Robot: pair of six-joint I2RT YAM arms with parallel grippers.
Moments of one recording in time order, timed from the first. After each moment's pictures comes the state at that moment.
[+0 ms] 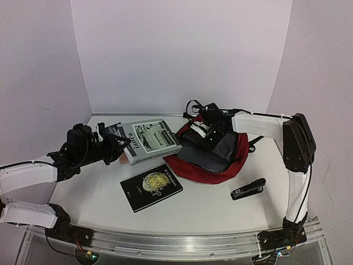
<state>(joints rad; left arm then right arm) -0.61 1.06 0.57 0.21 0.16 -1.21 0.64 2.04 1.63 -0.65 0.17 -0.36</state>
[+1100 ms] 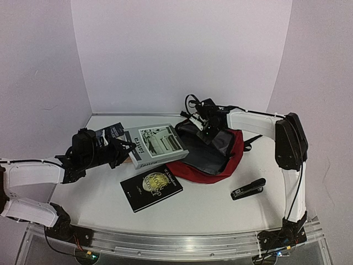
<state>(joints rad) -0.61 1.15 0.51 0.39 0.25 -1.26 0.64 2.14 1.77 -0.62 0.33 -0.34</state>
